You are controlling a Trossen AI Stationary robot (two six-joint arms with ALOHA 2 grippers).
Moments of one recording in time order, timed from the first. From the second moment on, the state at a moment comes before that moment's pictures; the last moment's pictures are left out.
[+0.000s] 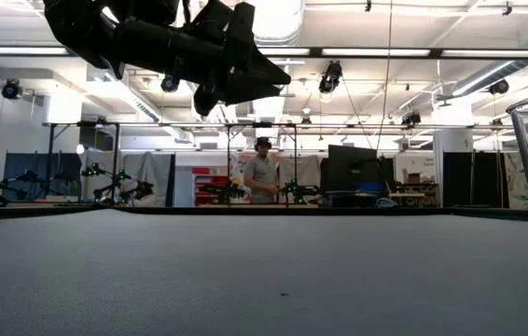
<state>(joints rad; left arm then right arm) -0.05 1.62 0.74 0.76 -0.40 -0.21 1.05 1.37 0.85 -0.85 0.09 1.19</state>
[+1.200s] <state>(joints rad) -0.05 1.62 0.74 0.77 -0.40 -0.20 1.03 1.02 1.00 -0.97 0.76 0.72</state>
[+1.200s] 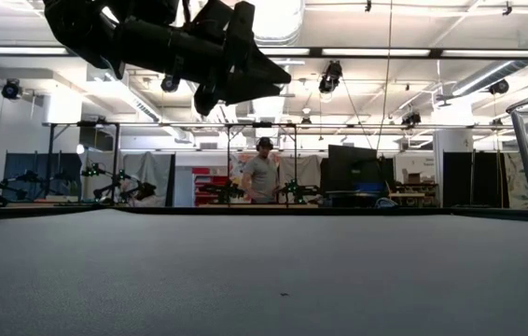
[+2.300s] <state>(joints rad) -0.05 1.52 0.74 0.76 -0.35 -0.15 0.55 0.73 0.64 -0.29 0.47 0.03</state>
